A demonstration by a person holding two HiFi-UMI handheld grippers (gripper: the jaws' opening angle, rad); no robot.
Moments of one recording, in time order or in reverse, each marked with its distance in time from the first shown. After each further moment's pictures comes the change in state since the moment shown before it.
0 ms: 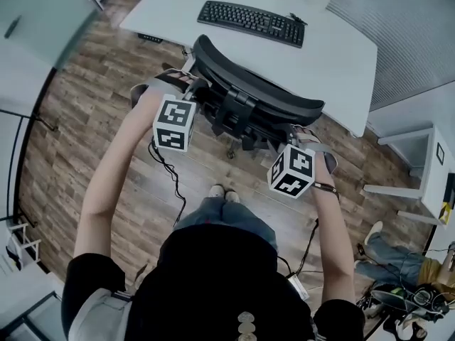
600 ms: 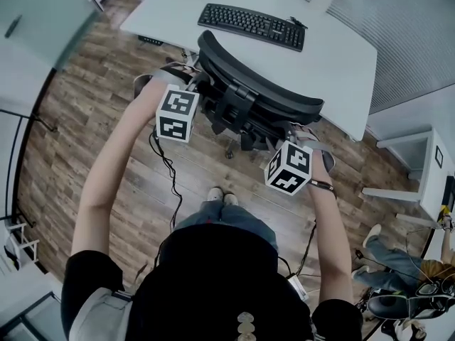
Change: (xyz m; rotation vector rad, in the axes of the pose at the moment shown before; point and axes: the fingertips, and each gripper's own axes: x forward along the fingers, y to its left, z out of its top) left arm -0.001 0.007 -0.001 0.018 0.009 -0.010; right arm -0.004 0.000 0.003 0.020 0.011 -0.032
